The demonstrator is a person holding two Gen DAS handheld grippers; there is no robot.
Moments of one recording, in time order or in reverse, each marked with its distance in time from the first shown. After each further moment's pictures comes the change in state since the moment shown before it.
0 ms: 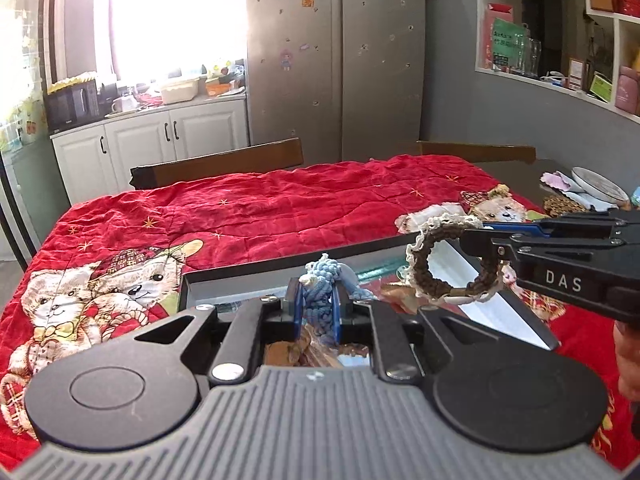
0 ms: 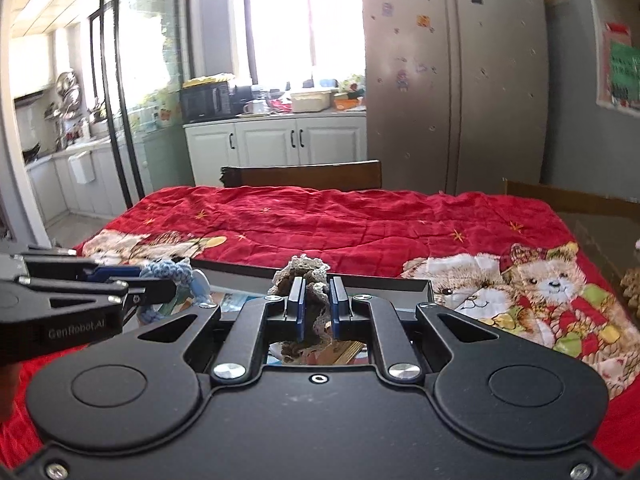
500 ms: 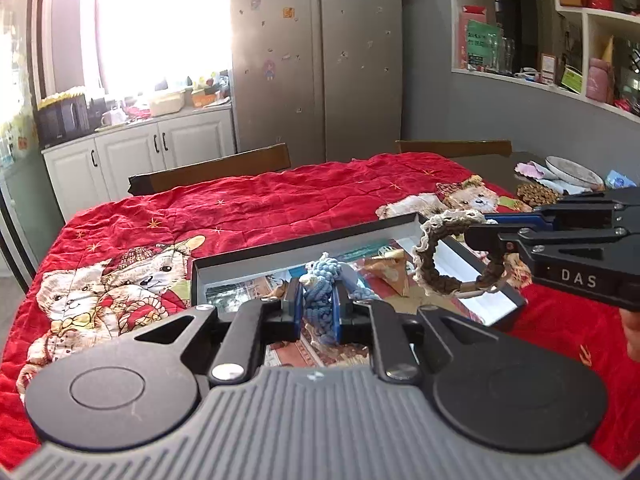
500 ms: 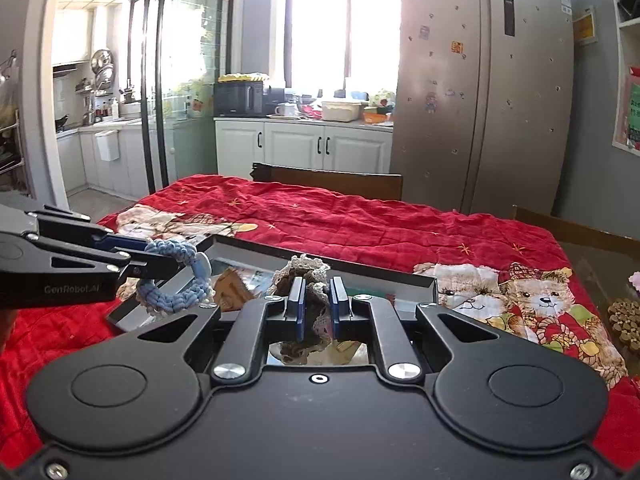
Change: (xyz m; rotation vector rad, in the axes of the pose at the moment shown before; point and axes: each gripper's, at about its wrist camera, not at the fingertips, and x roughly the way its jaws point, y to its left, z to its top) left arm -0.053 0.004 -0.021 0.047 -0.025 -0.039; right arm -0.062 0.024 -0.020 -0.143 -0.026 0.043
